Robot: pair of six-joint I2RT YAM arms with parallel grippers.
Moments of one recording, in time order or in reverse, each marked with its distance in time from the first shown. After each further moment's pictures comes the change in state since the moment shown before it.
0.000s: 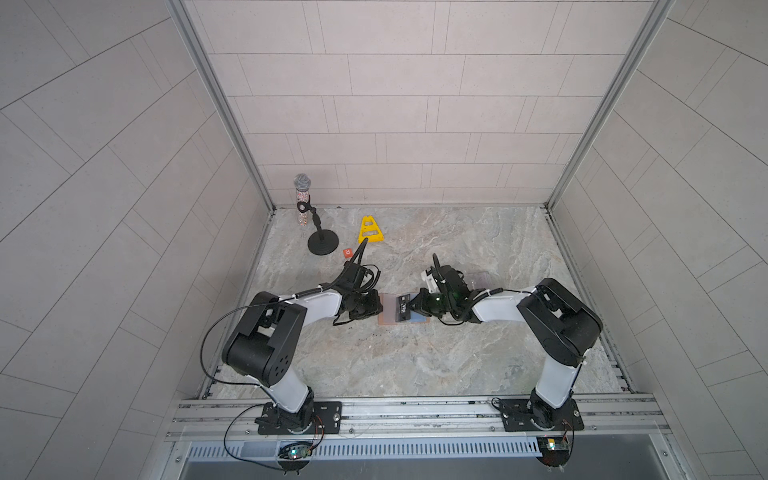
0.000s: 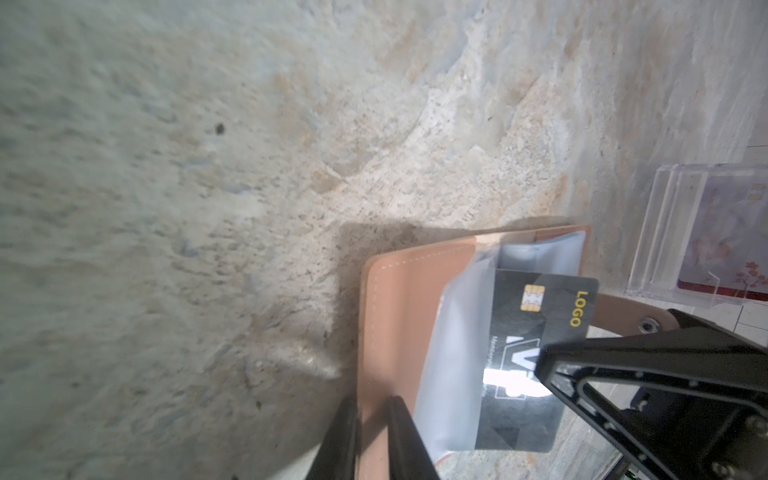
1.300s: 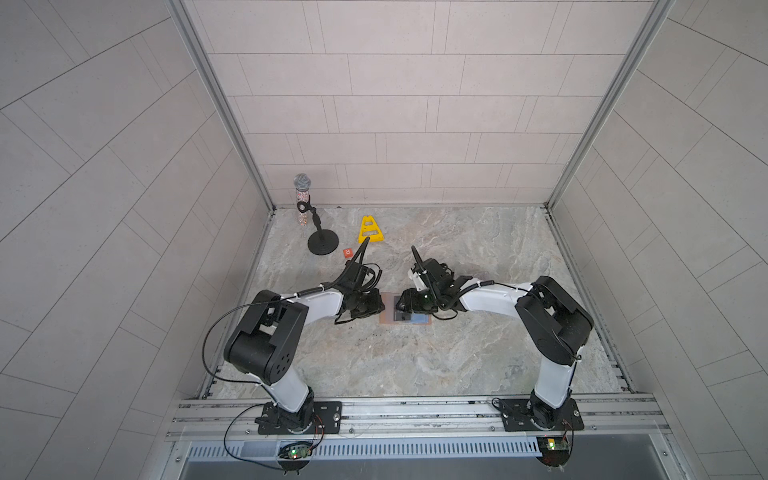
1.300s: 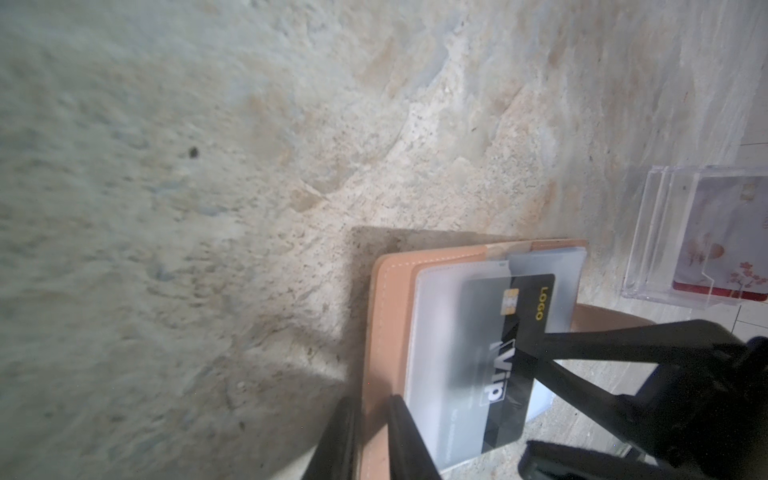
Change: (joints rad) left arm -0.007 0.013 0.010 0.014 -0.001 0.006; right arm 0.066 0.037 0.240 -0.401 0.117 -0.246
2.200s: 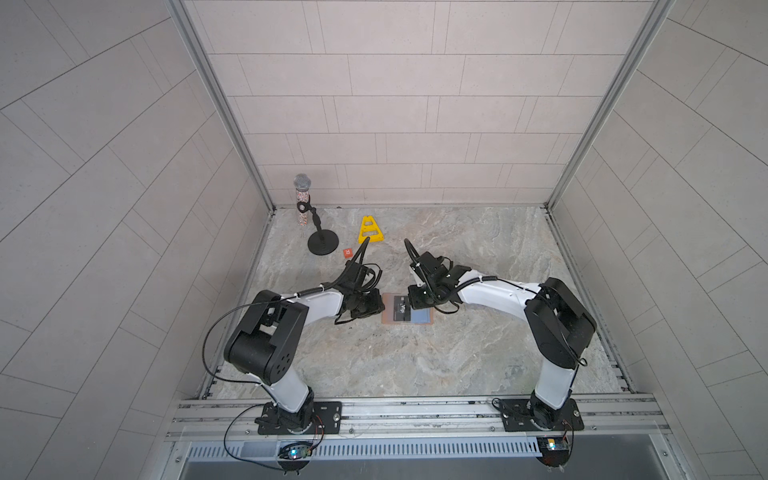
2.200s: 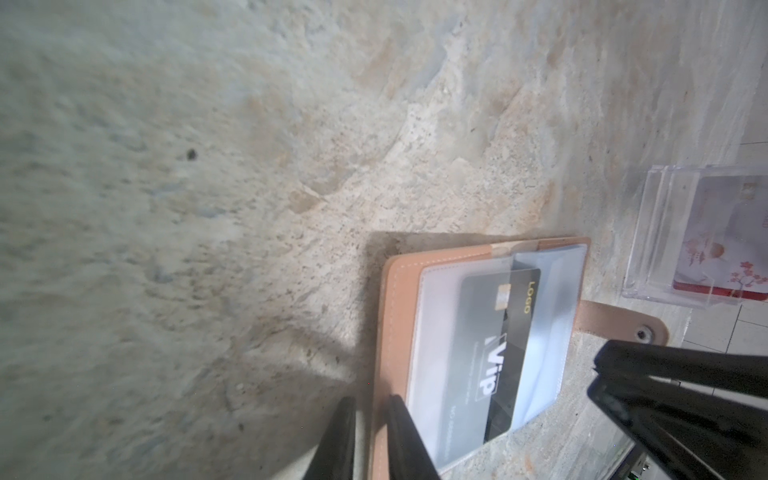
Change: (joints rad) left arm -0.001 0.000 0.000 0.002 0.000 0.002; right arm 0.025 -0.024 0.151 -0.304 0.224 -0.144
